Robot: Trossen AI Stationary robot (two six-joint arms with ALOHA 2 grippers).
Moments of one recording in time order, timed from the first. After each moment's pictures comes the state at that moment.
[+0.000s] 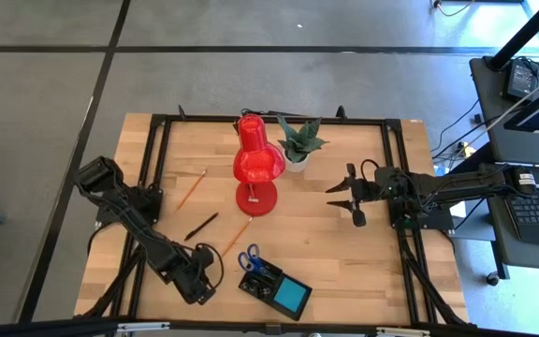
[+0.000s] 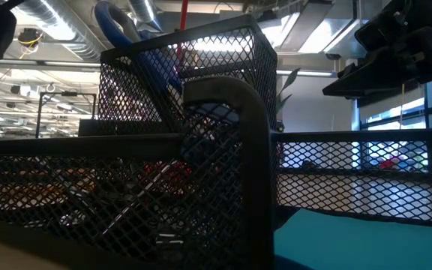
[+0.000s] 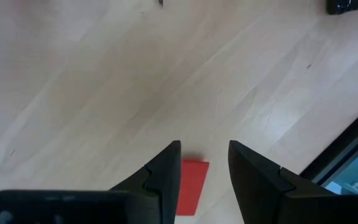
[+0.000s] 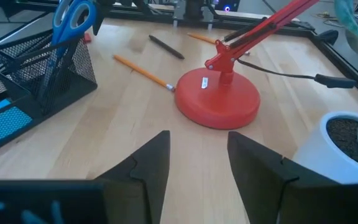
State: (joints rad) left arm -0.81 1.65 0.96 -0.58 -0.06 -1.62; right arm -0.04 0.72 0.23 0.17 -0.08 -0.11
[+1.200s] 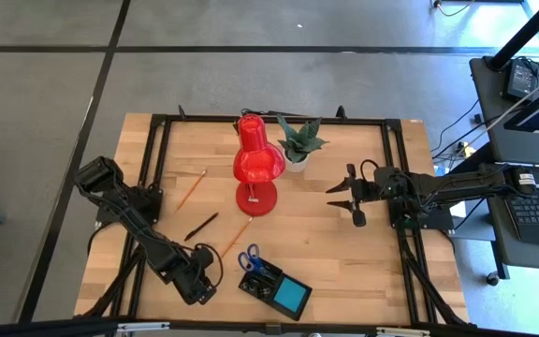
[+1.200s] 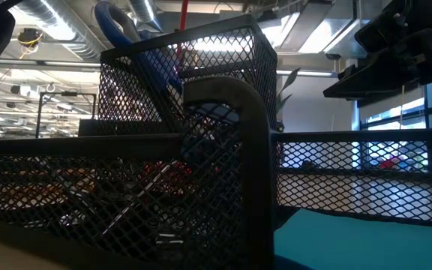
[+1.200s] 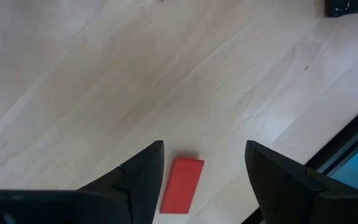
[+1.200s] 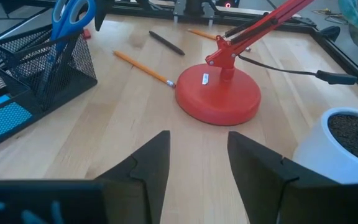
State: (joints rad) left arm -0.81 1.65 0.96 -0.57 -0.06 -1.66; right arm -0.04 0.72 0.23 0.16 -0.08 -0.11
